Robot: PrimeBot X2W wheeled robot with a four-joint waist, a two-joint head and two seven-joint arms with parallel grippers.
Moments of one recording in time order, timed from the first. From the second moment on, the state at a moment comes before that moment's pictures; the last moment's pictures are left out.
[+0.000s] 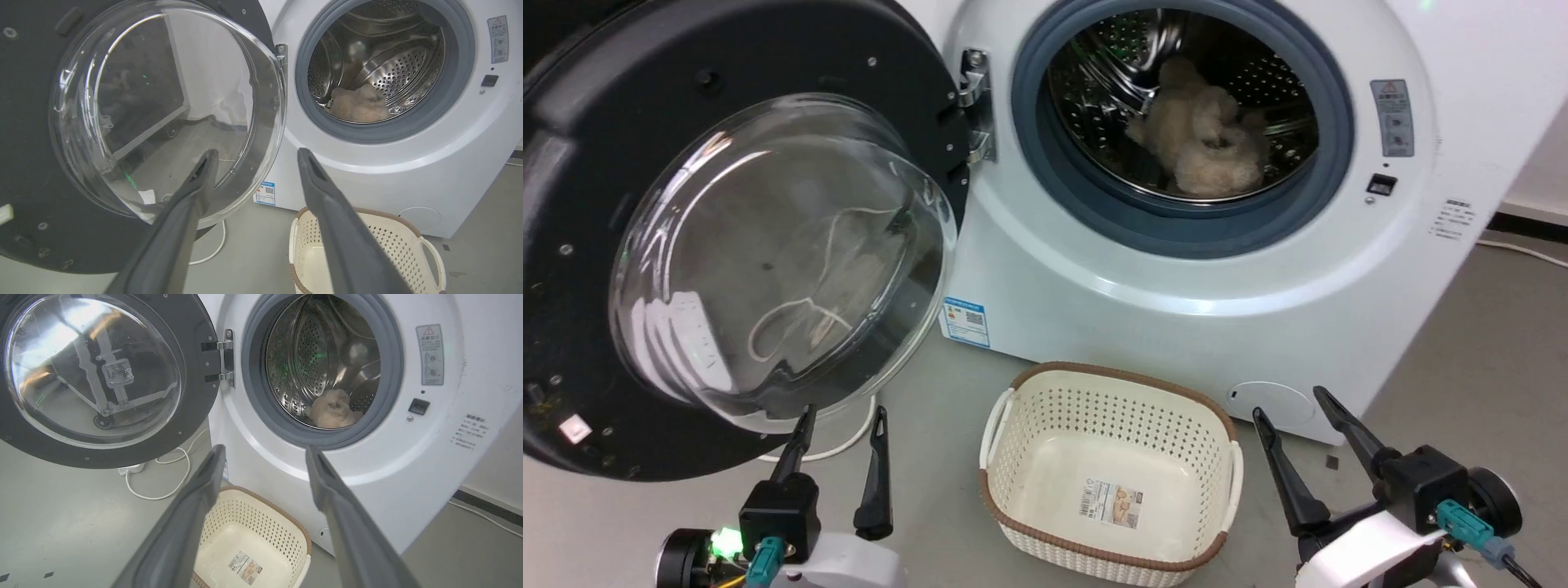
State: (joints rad) left arm 0.04 0.06 -0.05 -0.04 0.00 0.04 -0.09; right arm -0.03 -0.10 0.10 0.04 0.06 0.13 -0.09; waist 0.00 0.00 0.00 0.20
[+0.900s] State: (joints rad) left arm 0.08 0.07 -0.07 -0.07 0.00 0.09 -0.15; right arm -0.02 -0.13 0.15 0.06 0.10 0.13 -0.15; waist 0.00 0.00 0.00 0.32
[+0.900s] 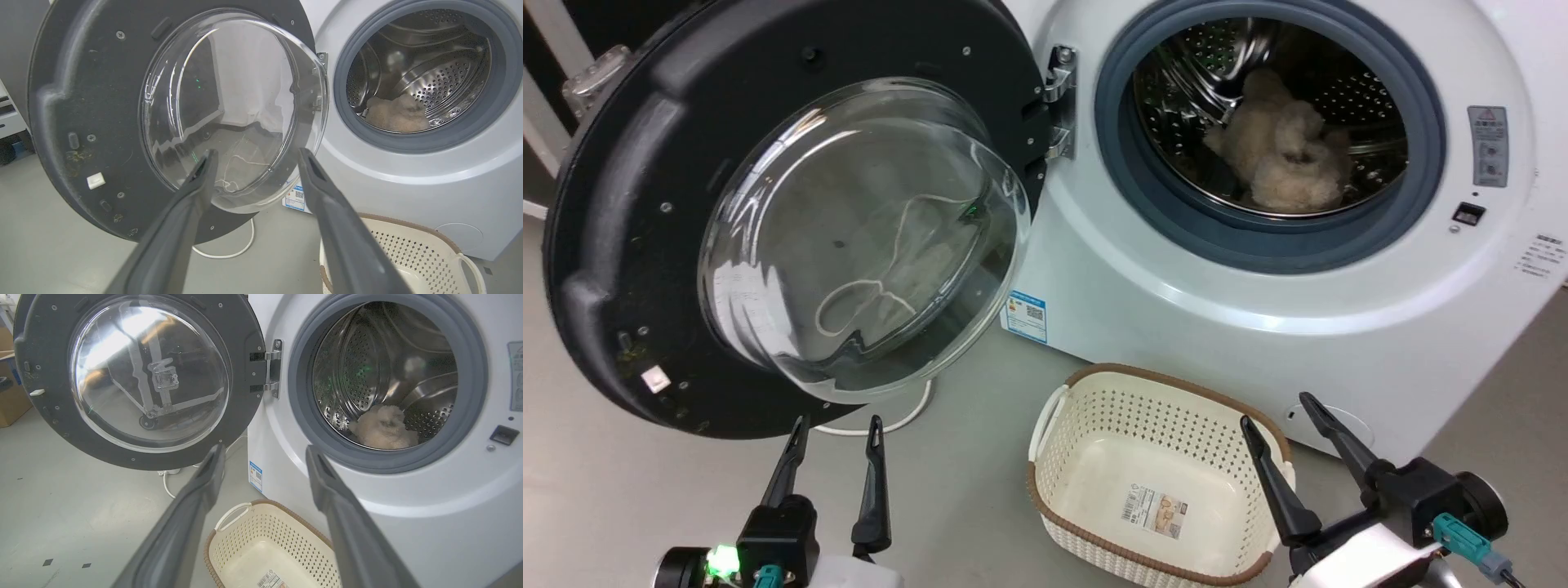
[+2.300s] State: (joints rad) left arm -0.36 0.32 0.50 0.00 -0.68 0.06 -0.03; right arm 0.03 -0.22 0.16 0.03 0.18 0.13 -0.24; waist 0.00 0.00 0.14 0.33
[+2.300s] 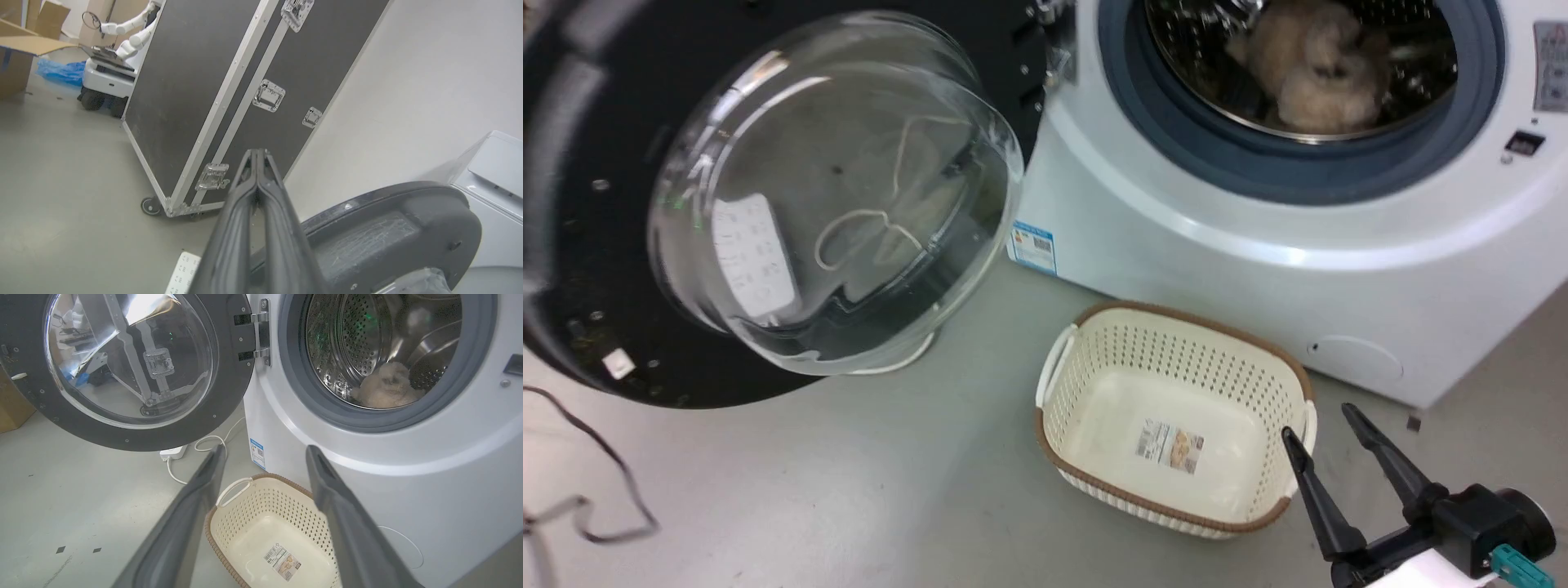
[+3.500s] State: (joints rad) left arm -0.23 0.23 0.43 -0.06 -1.36 0.08 0.98; right arm 0.01 -0.20 0.18 0.08 0.21 0.13 -0.26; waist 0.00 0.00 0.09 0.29
